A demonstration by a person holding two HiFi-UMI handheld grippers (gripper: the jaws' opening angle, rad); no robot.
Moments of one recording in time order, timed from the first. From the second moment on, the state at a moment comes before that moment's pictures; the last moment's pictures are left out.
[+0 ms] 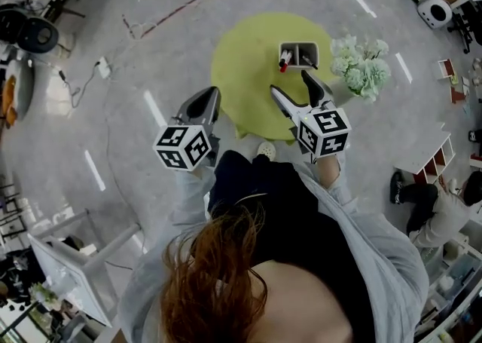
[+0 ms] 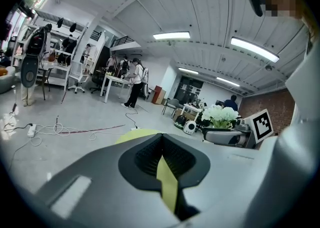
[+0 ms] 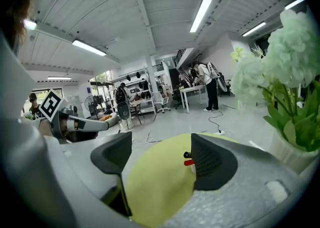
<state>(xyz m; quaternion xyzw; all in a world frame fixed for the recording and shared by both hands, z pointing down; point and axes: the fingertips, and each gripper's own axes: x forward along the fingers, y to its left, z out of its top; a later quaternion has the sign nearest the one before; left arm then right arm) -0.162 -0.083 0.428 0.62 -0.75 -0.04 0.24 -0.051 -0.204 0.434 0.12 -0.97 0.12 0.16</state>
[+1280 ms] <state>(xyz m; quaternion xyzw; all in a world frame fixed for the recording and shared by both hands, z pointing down) -0.280 -0.199 0.460 0.75 -0.58 0.02 0.30 -0.104 -0.263 0.530 0.35 -0.87 0.05 0.35</state>
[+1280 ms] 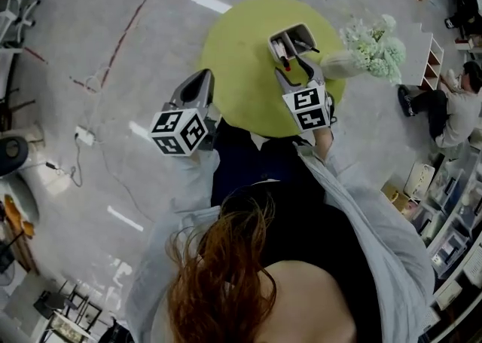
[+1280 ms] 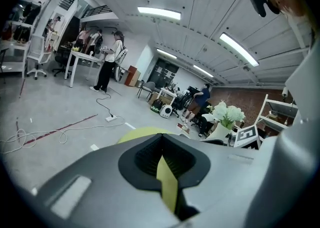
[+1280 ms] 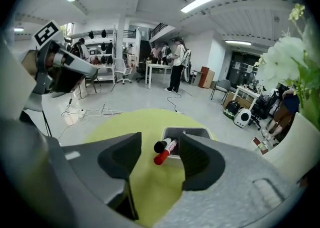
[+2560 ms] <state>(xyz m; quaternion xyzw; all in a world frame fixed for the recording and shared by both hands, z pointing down) -0.288 -0.232 0.456 0.83 -0.48 0.05 0.28 -0.105 -0.284 0.540 0.44 -0.82 0.09 0.35</state>
